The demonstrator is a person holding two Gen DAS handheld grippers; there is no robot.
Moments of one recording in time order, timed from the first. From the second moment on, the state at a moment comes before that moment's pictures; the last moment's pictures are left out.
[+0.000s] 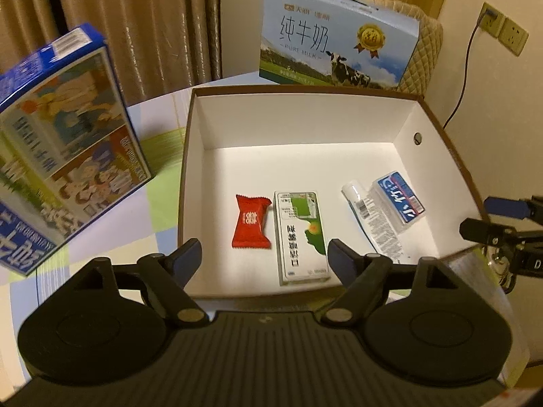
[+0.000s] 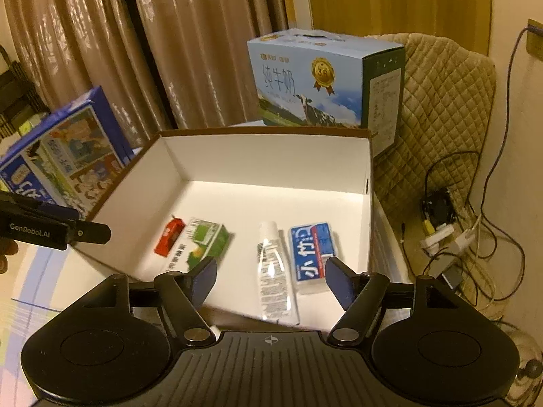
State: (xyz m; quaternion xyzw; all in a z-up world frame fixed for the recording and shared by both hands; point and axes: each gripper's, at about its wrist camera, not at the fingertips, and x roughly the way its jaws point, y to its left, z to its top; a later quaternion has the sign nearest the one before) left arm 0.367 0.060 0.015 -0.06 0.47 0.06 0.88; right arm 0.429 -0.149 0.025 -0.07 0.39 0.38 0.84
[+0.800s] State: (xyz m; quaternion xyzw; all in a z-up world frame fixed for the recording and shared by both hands) left arm 0.235 0.032 0.038 -0.10 0.45 0.08 0.88; right arm 0.327 -0.194 0.061 -0.03 0.37 0.39 0.84
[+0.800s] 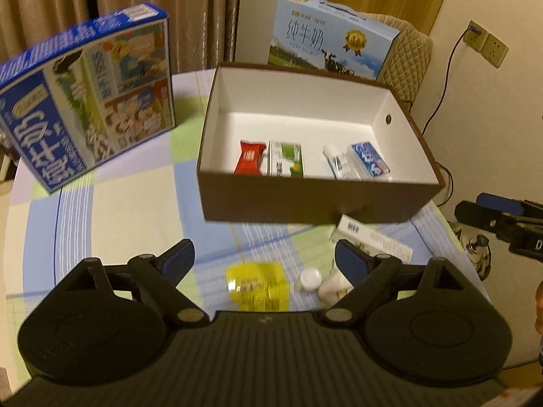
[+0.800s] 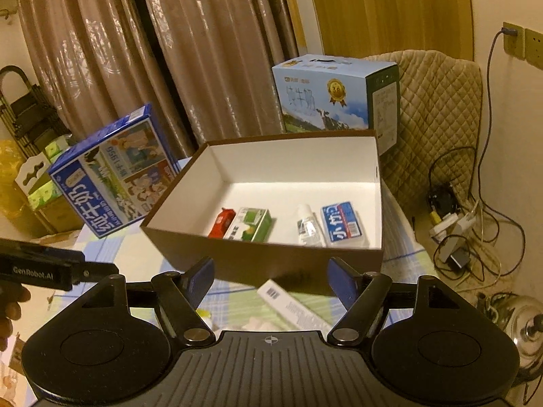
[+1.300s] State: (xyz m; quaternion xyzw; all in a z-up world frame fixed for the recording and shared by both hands) left arm 0.178 0.020 0.015 -0.11 0.48 0.08 0.87; right arm 0.279 -0.210 0.050 -0.03 0.40 0.39 0.83
